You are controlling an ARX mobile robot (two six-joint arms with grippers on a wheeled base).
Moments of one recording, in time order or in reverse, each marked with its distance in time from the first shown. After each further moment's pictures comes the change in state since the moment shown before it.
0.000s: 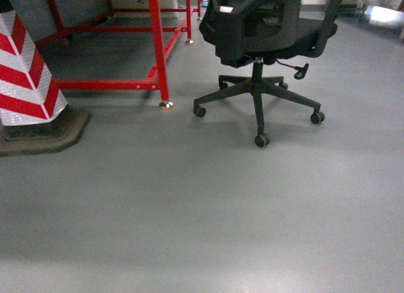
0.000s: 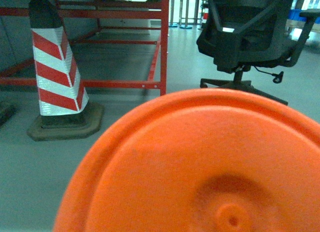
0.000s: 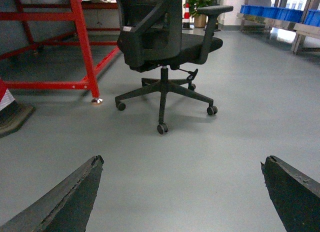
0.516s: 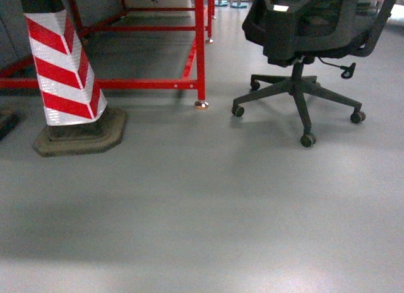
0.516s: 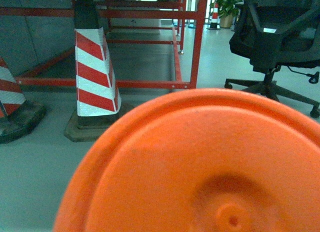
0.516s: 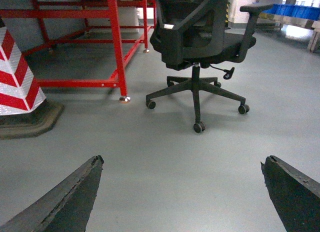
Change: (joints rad) left arm 0.000 0.000 0.000 0.001 0.000 0.000; right arm 0.000 0.000 0.000 -0.001 0.000 0.000
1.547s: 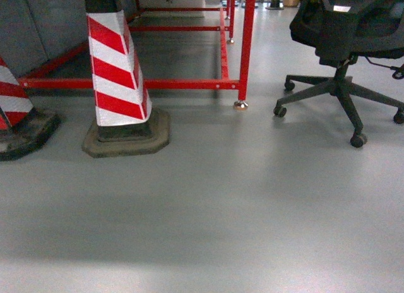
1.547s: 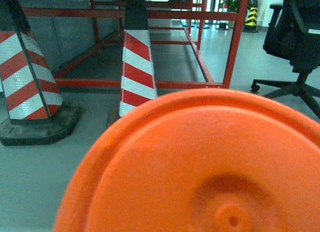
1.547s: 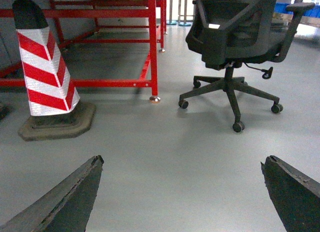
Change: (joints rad) left arm 0.000 0.000 0.000 -0.001 0.000 0.000; right arm 0.000 0.000 0.000 0.002 0.000 0.000
